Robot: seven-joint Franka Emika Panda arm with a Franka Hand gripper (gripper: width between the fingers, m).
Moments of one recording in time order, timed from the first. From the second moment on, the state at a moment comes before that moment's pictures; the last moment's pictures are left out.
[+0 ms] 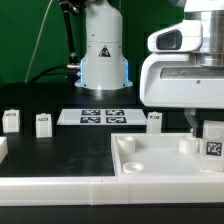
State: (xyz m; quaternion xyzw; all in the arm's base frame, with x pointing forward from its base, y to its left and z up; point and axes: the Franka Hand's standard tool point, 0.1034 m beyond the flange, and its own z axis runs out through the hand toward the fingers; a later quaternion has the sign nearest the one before) arm 0.628 0.117 0.075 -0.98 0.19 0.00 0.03
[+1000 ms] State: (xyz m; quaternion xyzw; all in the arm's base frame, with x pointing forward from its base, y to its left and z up) arm 0.625 0.114 0.074 -0.78 0.62 0.01 0.04
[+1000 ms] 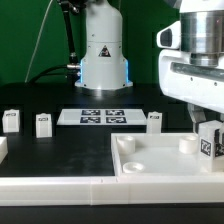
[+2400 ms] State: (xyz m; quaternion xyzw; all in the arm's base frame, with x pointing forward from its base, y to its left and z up) arm 0.626 0.111 0.074 -0.70 0.71 0.02 0.05
